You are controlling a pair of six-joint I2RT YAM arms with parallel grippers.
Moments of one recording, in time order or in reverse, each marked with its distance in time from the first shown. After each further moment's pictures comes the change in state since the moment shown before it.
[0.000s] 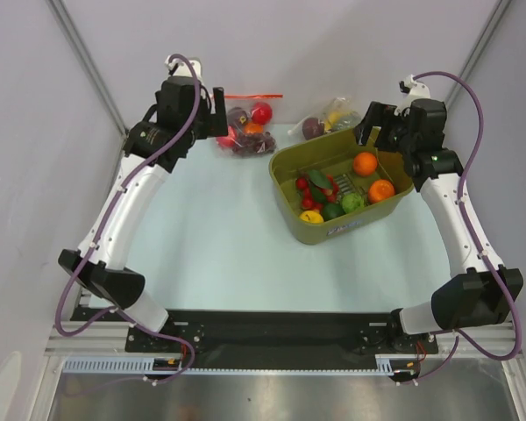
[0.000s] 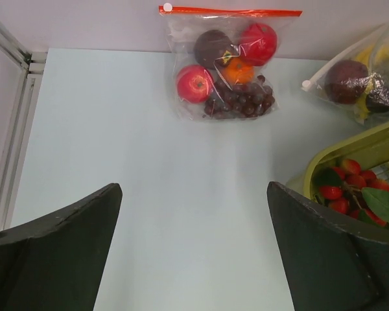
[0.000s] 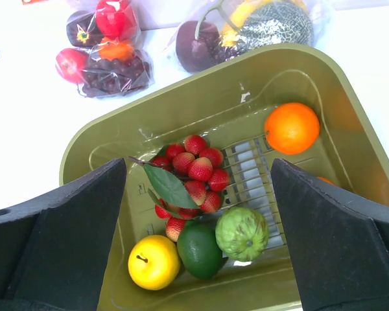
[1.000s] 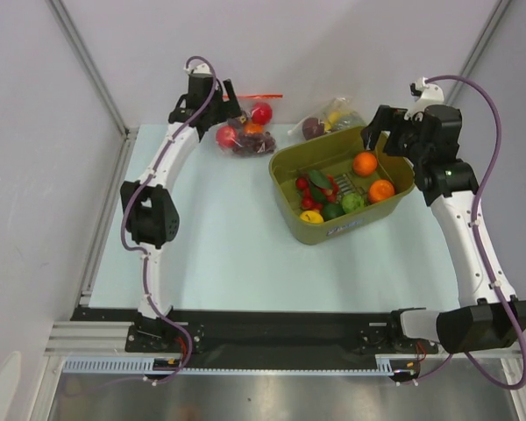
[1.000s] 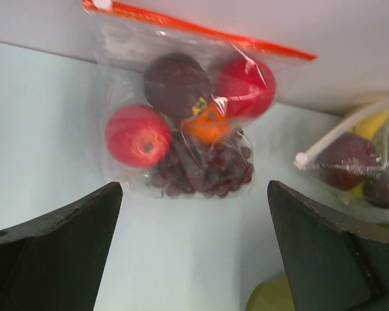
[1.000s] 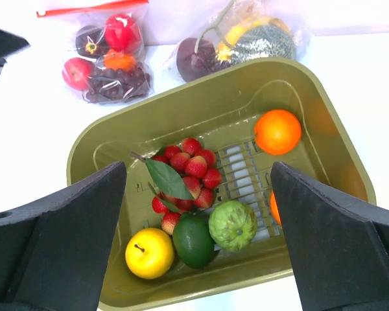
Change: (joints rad) left arm 0.188 0.602 0.226 0.341 0.303 -0.183; right arm 0.000 -0.134 -0.021 -0.047 0.019 -0.047
